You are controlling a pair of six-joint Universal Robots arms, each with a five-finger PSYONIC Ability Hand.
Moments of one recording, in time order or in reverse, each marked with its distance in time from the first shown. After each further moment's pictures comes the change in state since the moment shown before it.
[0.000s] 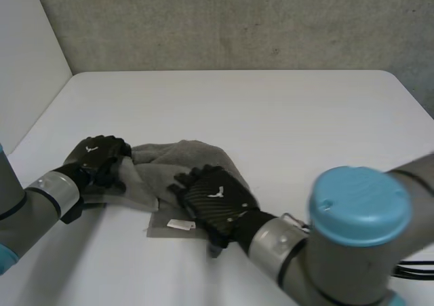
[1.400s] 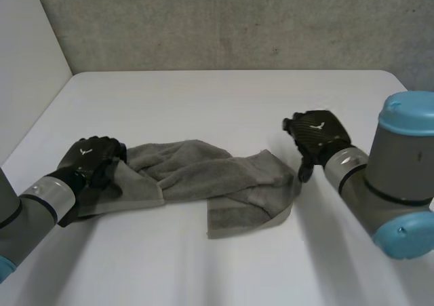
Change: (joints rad) left arm 0.024 0.030 -0.075 0.081 0.003 0.004; right arm -0.339 0.038 -0.133 0.080 0.237 -0.105; left_hand -0.119 -0.117 -0.129 -0.114 -0.130; right_hand 0.081 0.114 0.097 0.081 0.038
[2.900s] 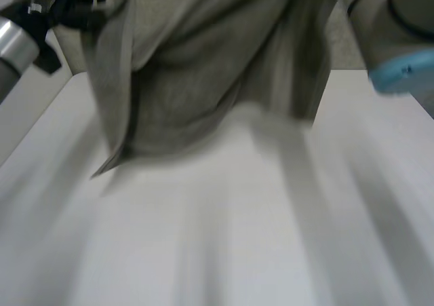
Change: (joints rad) left arm -0.027 -0.076 0.830 -0.025 0.121 -0.397; right arm 0.031 0.189 -1.055 0.087 0.042 -0.066; left_hand 0.662 0.730 0.711 0.744 0.686; right_hand 0.987 0.933 0.966 0.987 1.024
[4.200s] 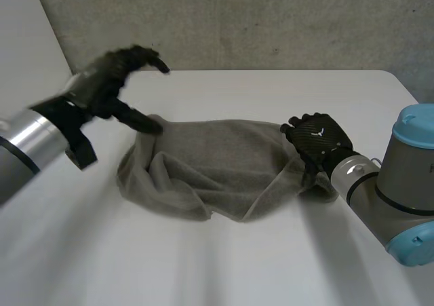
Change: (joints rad) left arm -0.080 0.338 -0.626 -0.070 0.102 -0.062; right arm -0.101 -0.205 1.153 -0.177 -0.168 -0.045; left_hand -0.985 -1.056 -1.048 -1.084 -0.967; right_hand -1.059 -1.034 -1.039 -1.045 -1.072
